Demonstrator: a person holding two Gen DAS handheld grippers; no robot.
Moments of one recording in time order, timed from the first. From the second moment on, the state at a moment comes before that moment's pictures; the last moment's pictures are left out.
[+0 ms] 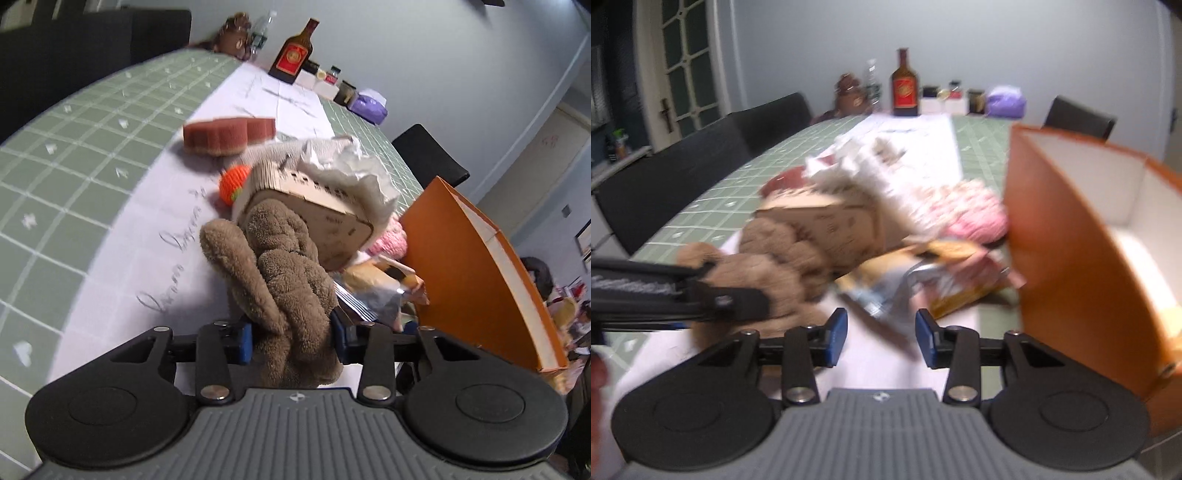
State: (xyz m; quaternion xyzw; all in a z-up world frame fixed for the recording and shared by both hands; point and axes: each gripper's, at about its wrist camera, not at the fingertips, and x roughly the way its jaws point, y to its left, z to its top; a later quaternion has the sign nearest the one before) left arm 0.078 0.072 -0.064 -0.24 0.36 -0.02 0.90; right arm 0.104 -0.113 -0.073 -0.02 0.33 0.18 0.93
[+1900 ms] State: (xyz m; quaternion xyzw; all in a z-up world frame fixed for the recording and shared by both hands) left arm 0.024 0.057 -0.059 -0.17 0.40 -0.07 0.90; right arm 0.048 -0.131 -0.073 -0.06 0.34 0.17 0.92
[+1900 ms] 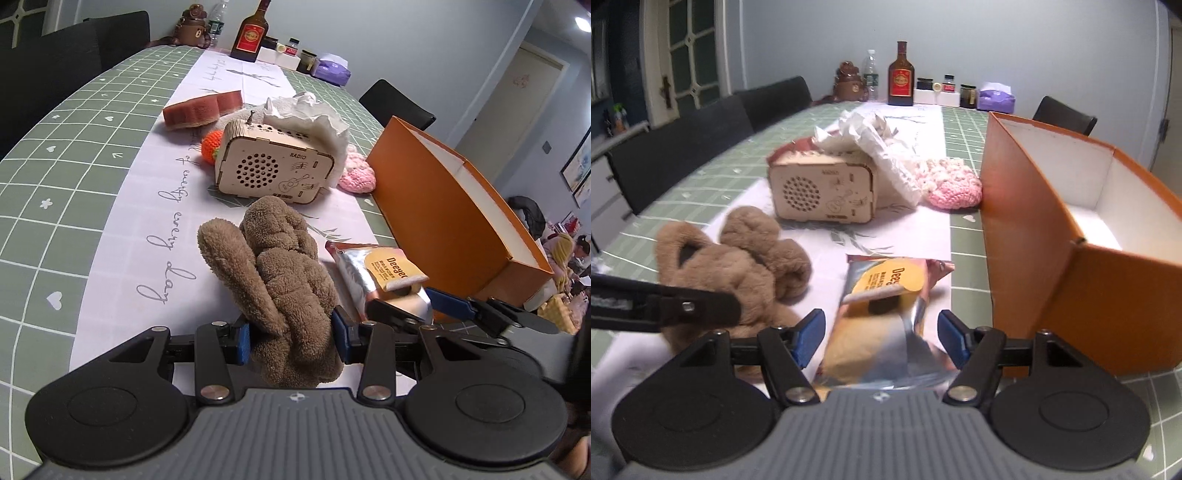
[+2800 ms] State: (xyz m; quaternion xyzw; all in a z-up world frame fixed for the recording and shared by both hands) left arm 0.009 0.053 -0.042 -0.17 0.36 -0.06 0.91; right arm 0.037 -0.135 -0.058 -0.07 0.32 0.22 0.92
